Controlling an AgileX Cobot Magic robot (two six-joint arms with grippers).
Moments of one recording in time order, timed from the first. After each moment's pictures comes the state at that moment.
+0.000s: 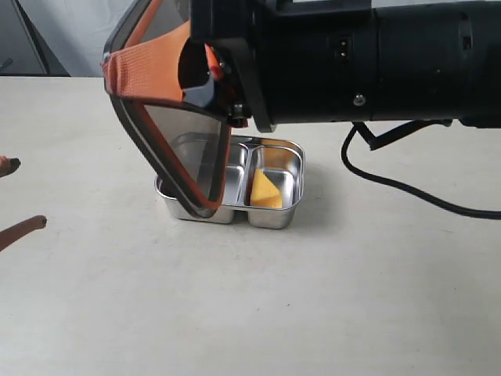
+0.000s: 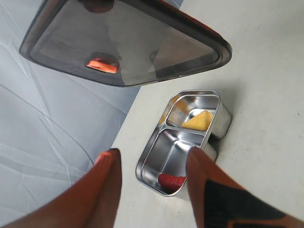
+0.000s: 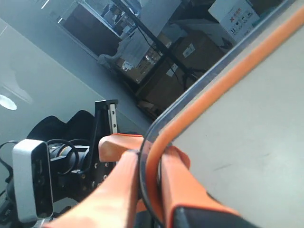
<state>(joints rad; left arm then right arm) -0.26 0.41 -0.44 -0.80 0.54 1.57 0.66 1.31 -0.93 1.73 0.82 -1.11</state>
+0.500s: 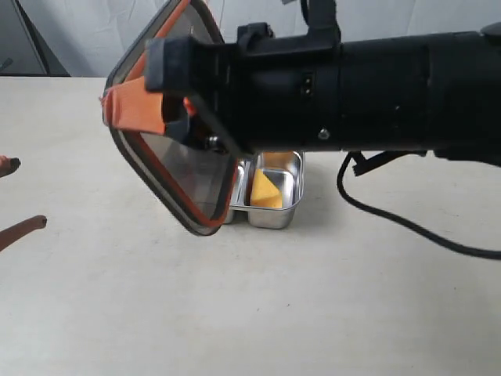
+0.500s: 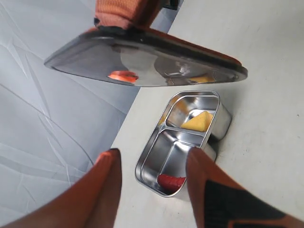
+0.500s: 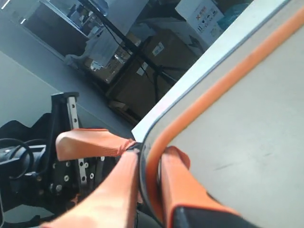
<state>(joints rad) -0.26 0.41 -0.44 -0.81 0.54 1.57 0.79 1.32 -0.91 1.73 0.59 -1.11</state>
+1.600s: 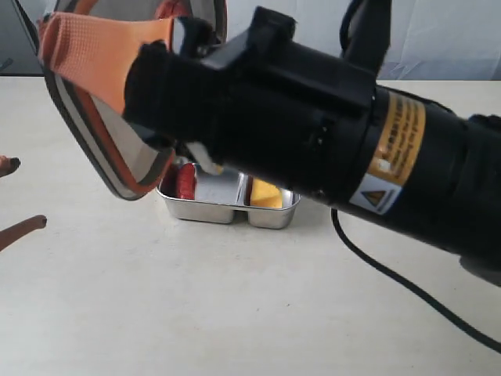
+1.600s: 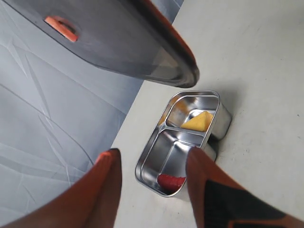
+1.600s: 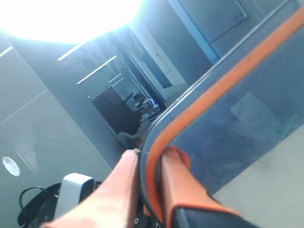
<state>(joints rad) -0.26 0.41 -0.44 -0.81 0.54 1.57 0.99 1.26 -0.71 -0.41 -0.77 1.02</state>
